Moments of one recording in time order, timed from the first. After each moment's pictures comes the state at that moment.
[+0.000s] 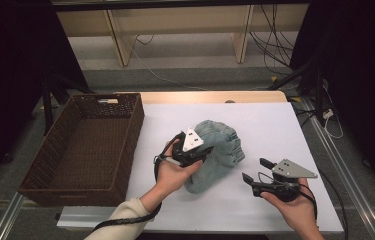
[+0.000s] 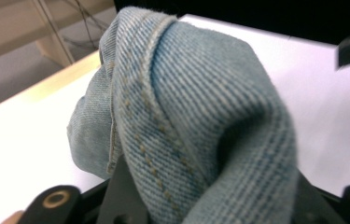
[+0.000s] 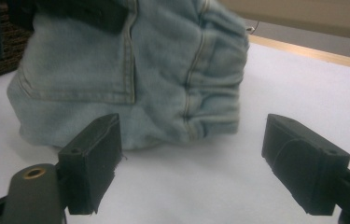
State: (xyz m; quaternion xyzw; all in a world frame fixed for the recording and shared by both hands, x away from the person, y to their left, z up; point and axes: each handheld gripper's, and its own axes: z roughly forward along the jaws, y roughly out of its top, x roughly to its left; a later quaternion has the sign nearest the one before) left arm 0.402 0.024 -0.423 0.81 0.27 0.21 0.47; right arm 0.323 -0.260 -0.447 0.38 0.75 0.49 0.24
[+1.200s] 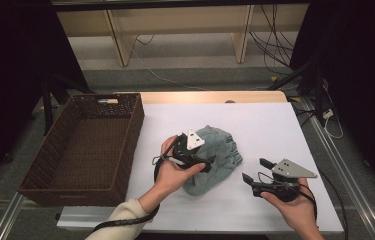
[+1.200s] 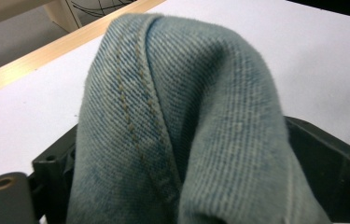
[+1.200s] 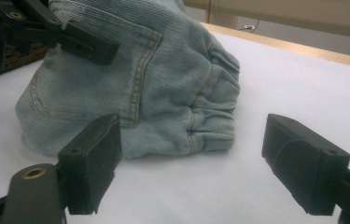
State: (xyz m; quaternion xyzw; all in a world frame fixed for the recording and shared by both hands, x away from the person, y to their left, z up) left arm 0.405 0.022 -0.426 0.82 0.31 0.21 0.43; right arm 0.324 -0.261 -0.448 0.38 0.75 0.48 0.23
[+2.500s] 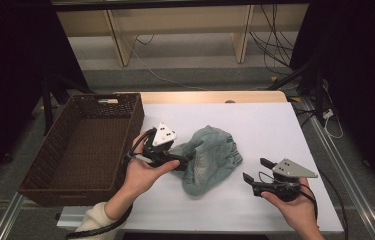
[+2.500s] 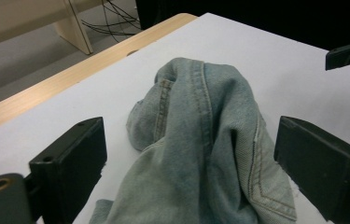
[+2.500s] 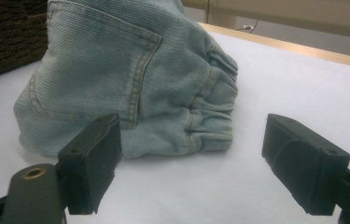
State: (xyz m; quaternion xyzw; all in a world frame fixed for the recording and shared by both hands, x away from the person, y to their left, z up) left arm 0.379 0.087 -0.372 0.80 0.32 0.21 0.46; right arm 0.324 -0.262 -0.448 0.38 0.75 0.49 0.23
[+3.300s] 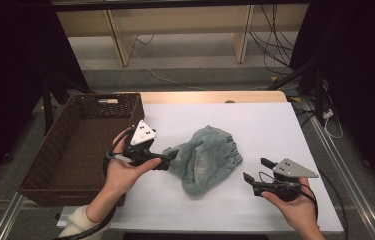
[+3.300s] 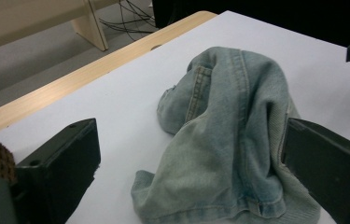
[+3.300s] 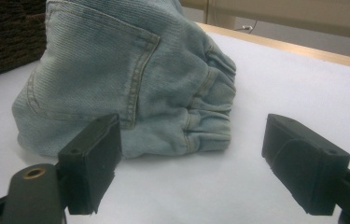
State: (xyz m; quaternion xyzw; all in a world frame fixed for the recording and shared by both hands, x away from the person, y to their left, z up) left arm 0.375 0.132 -0.364 0.79 0.34 0.22 0.45; right arm 0.324 -0.263 -0.447 0.38 0.75 0.48 0.24
